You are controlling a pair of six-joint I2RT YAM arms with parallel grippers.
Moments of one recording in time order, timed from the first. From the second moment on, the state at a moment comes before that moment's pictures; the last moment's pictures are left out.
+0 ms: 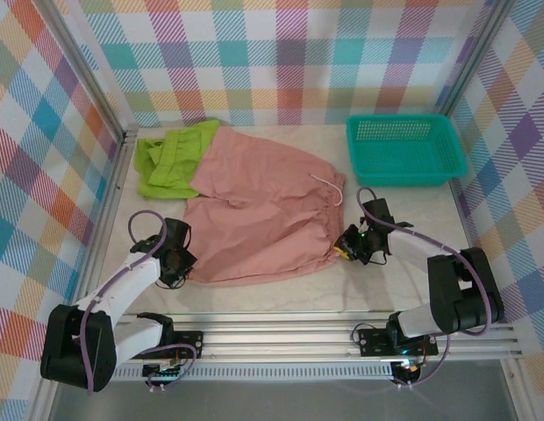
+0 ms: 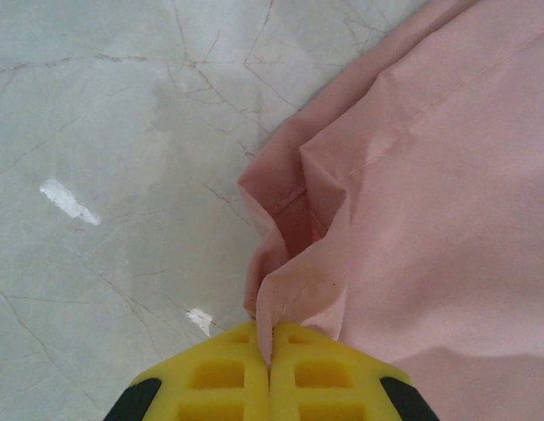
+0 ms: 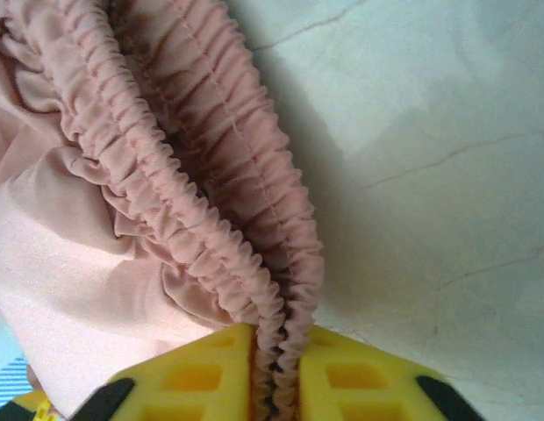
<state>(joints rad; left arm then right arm) -0.22 1.09 0.55 -0.74 -0.10 -1.08 0.23 1.42 0.63 -0.36 -0.45 0.91</state>
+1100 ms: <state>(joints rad) -0.19 0.81 1.53 -1.25 -0.31 -0.84 0.26 0.76 0.96 -0.87 -0.51 0.88</state>
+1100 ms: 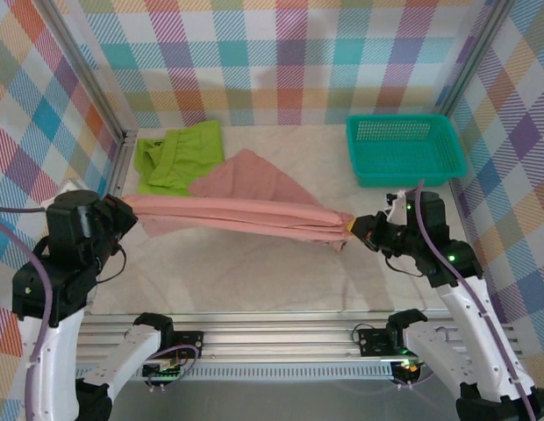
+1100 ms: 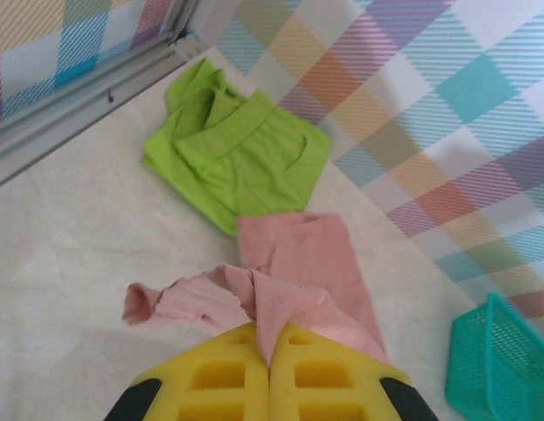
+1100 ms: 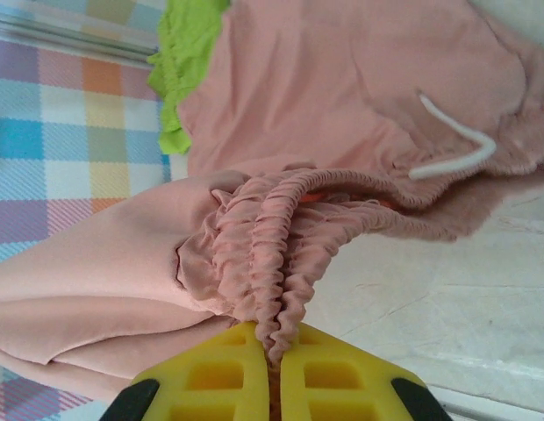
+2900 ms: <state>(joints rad) -0.24 2.09 2.10 -0.78 -0.01 -0.73 0.14 1.02 0.89 -0.59 -0.46 0.96</state>
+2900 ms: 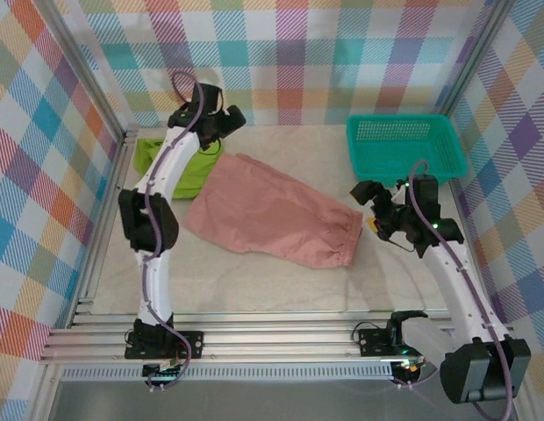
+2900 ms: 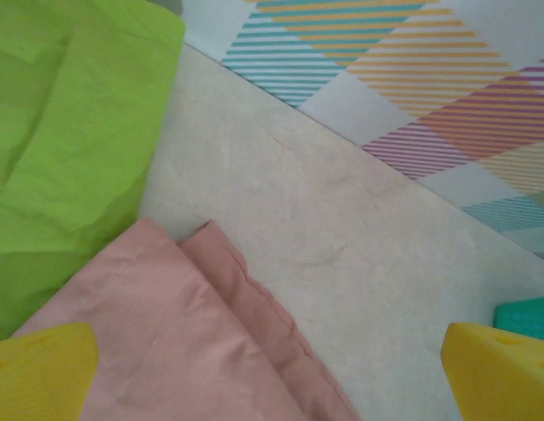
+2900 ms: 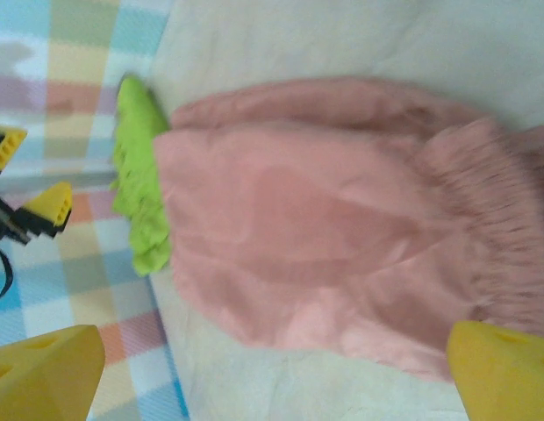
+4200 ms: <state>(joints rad) -0.46 1.43 0.66 -0.32 -0.20 -1.05 0.21 1.61 1.07 -0.44 -0.81 0.83</state>
